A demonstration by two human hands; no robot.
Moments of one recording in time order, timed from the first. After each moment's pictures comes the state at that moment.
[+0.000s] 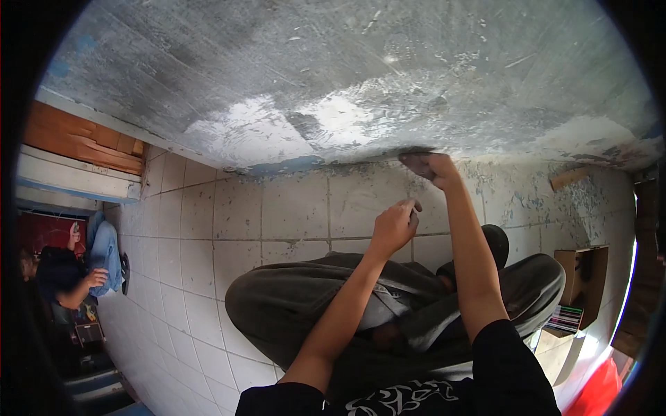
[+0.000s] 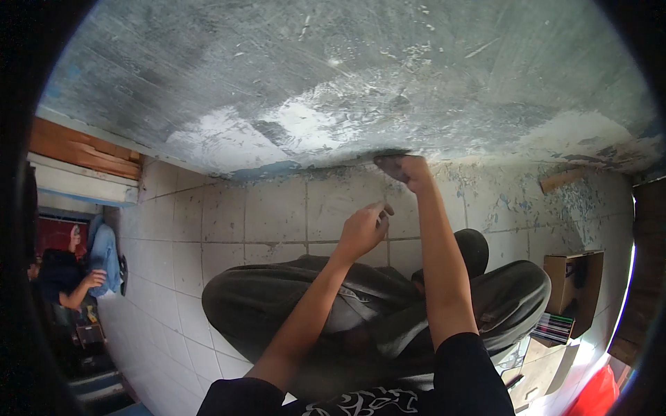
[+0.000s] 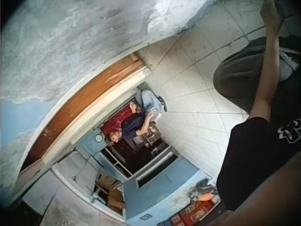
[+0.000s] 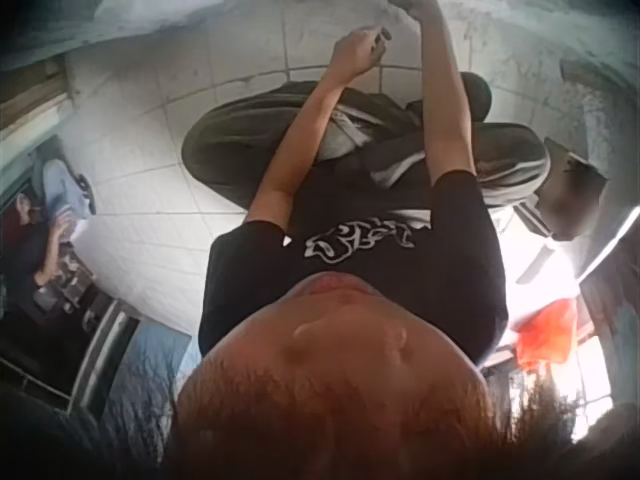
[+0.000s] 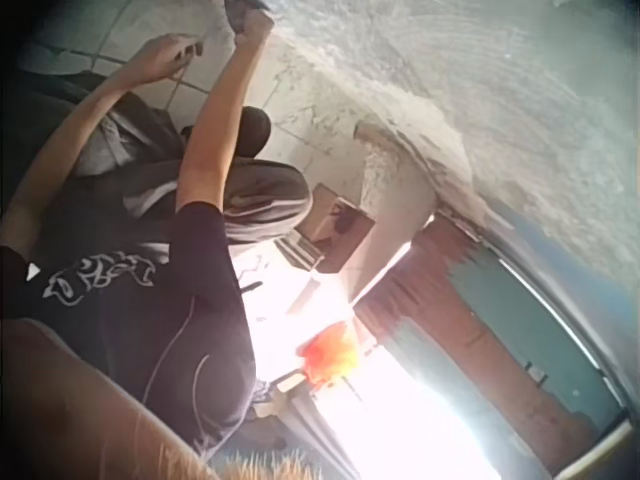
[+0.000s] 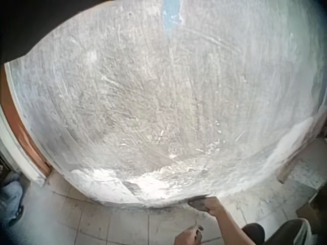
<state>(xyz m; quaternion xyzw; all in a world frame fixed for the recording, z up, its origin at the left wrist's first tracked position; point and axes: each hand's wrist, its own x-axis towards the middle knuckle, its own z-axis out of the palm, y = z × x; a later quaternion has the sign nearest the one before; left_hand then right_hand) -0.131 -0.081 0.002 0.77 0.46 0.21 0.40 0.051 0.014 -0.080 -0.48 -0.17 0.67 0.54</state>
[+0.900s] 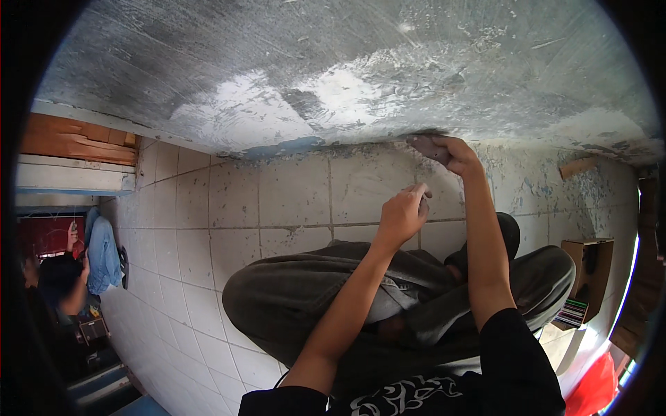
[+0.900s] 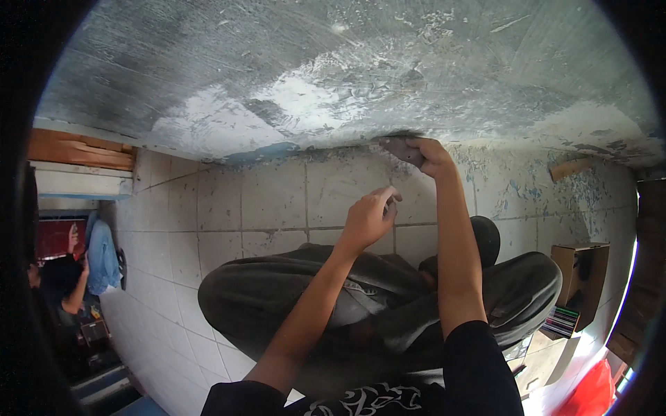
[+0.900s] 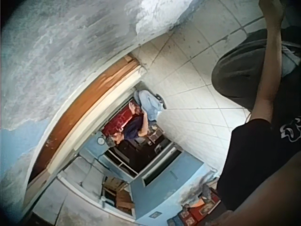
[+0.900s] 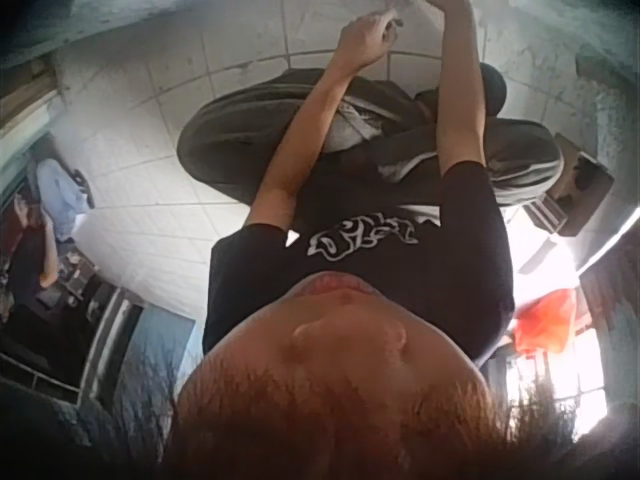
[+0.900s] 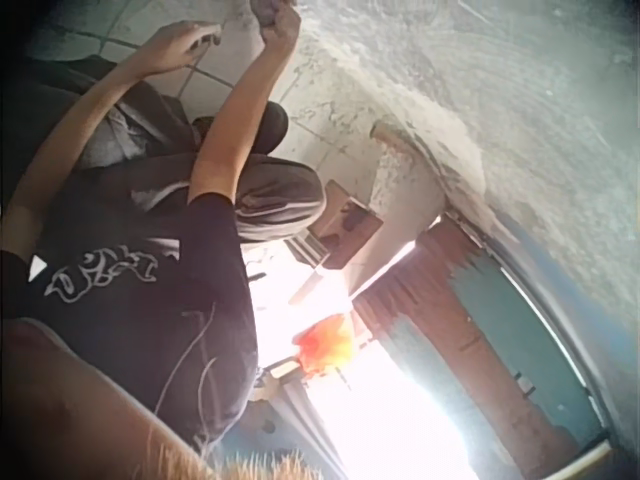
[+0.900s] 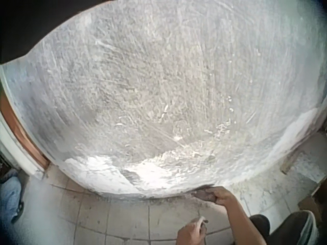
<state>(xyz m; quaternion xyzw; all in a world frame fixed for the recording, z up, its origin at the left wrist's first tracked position) -0.136 -0.081 0.002 0.77 0.46 0.22 0.38 0.054 0.005 -0.049 -0.42 -0.14 0.76 0.48</state>
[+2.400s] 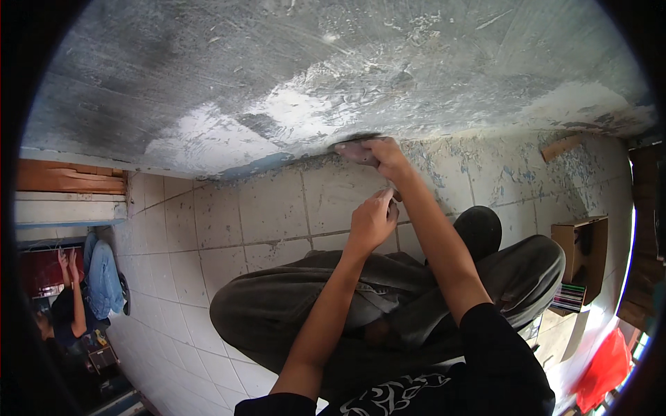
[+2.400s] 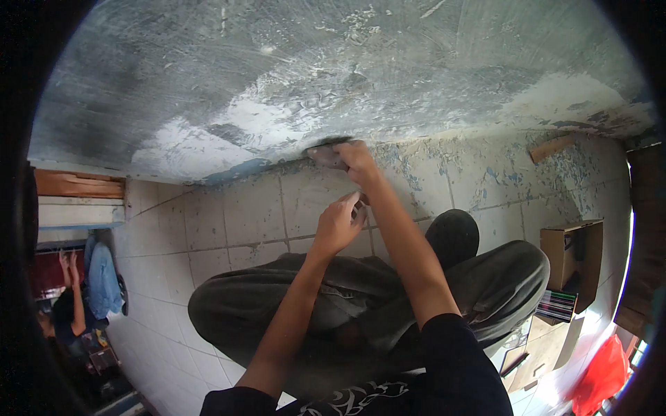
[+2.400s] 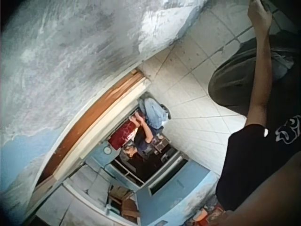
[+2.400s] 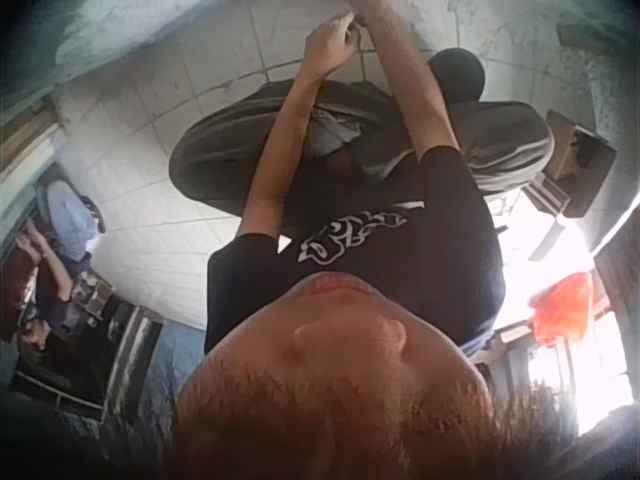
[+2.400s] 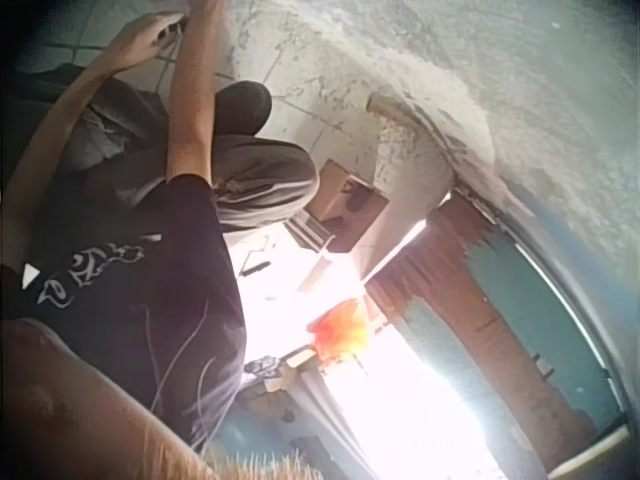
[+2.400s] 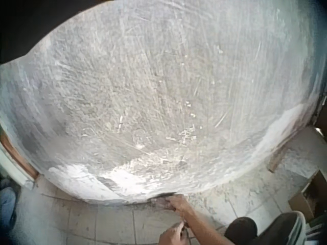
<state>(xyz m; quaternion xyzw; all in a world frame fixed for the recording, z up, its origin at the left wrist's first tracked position) -0.132 -0.079 -0.001 0.79 0.46 0.18 0.37 -0.020 0.024 -0.060 -0.46 -0.11 0.71 0.52</state>
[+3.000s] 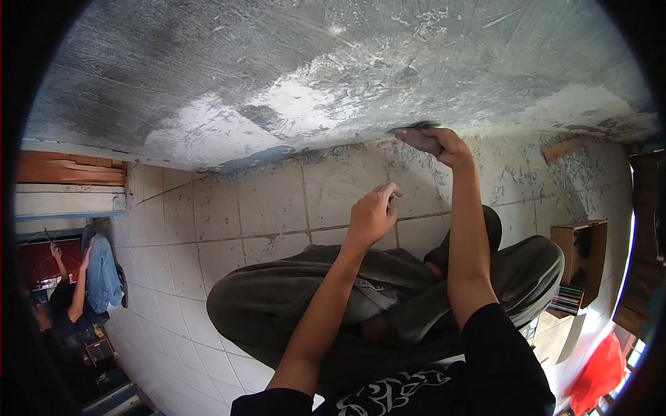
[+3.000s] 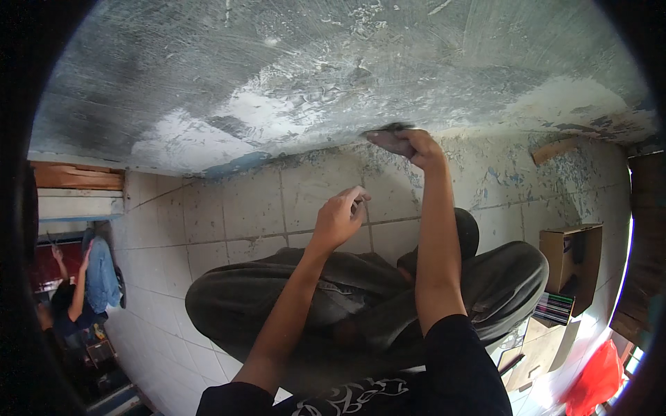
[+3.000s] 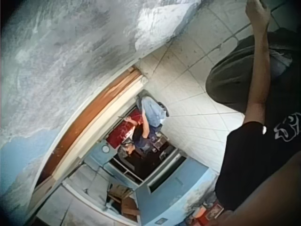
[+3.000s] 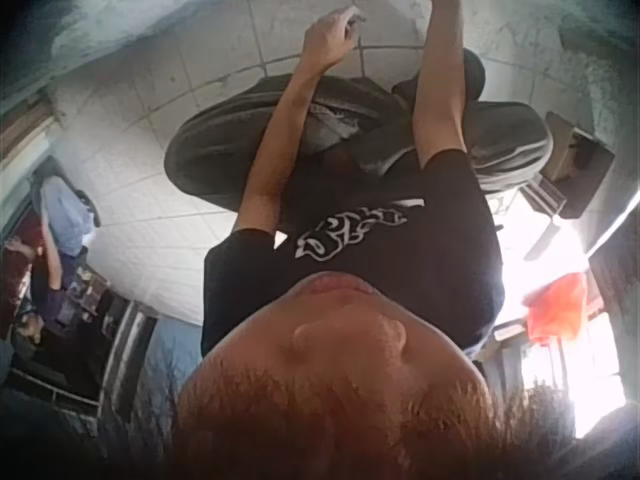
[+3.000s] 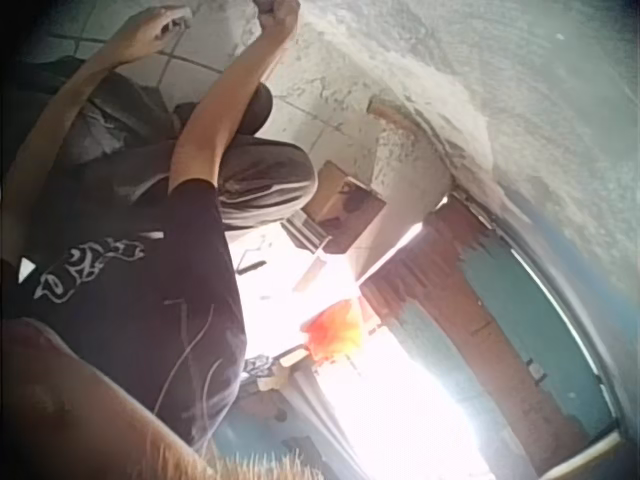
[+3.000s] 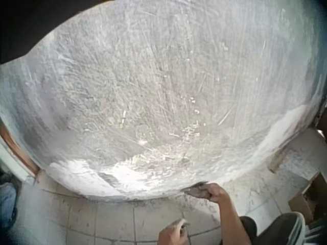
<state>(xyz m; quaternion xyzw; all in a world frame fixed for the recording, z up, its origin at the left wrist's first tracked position) -0.134 -0.080 0.001 0.77 0.47 0.18 0.39 0.104 -0.006 -0.066 -0.42 -0.17 0.74 0.49</state>
